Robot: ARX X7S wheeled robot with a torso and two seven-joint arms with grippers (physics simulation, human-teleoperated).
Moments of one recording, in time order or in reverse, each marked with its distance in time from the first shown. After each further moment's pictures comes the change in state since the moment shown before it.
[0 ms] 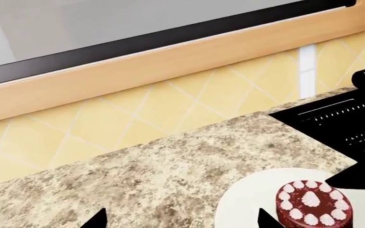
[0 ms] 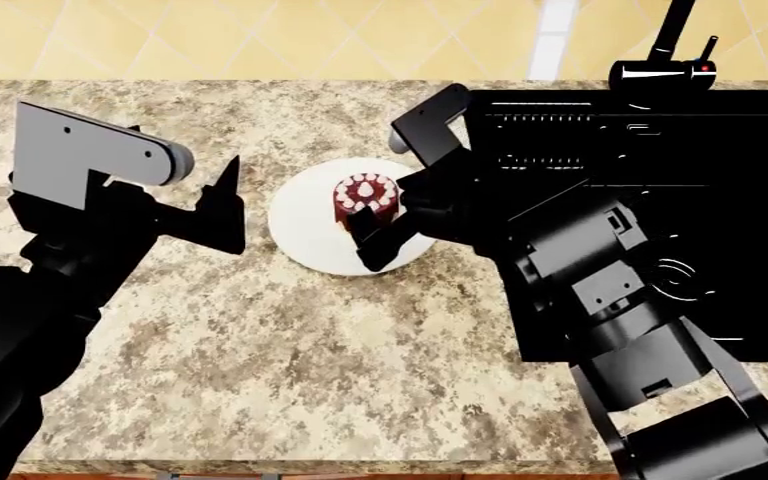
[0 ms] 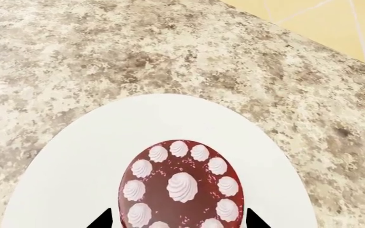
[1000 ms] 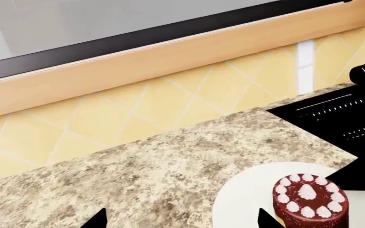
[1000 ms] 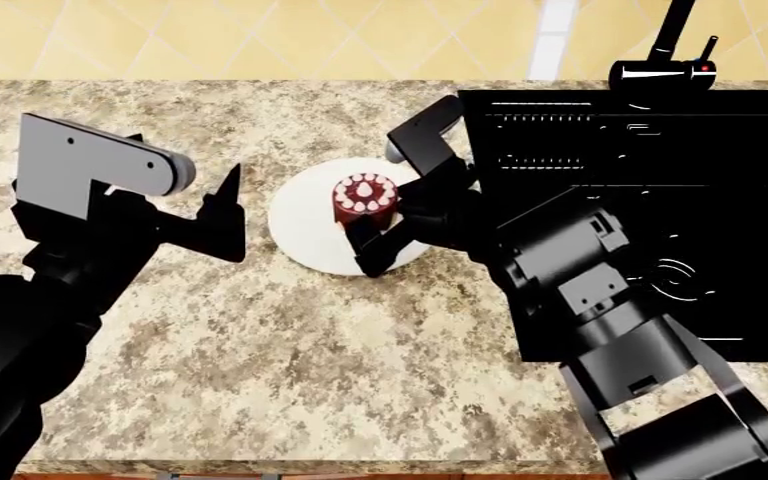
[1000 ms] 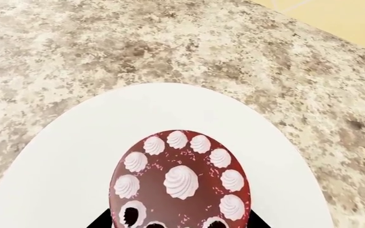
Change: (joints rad) left arm 0.026 -0.013 0.003 0.003 -0.013 0.020 -0.006; right arm 0.003 -0.020 -0.037 0.097 0.003 -0.075 -0.006
